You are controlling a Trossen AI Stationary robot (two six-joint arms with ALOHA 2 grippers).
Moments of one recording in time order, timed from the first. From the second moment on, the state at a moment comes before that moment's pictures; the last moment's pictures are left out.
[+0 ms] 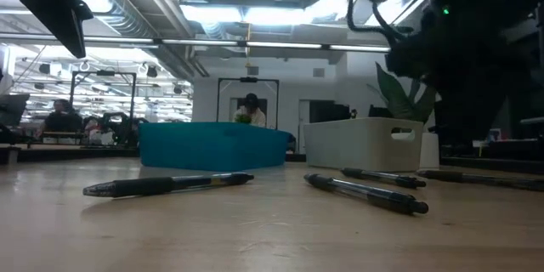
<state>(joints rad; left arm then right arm) -0.32 0.89 0.87 -1.26 -0.35 -0.70 0.28 1.67 1.08 -1.02 0.00 1.38</state>
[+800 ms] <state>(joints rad) -0.32 0.89 0.87 -1.26 -0.35 -0.70 0.28 1.67 0.91 -0.80 -0.03 1.35</state>
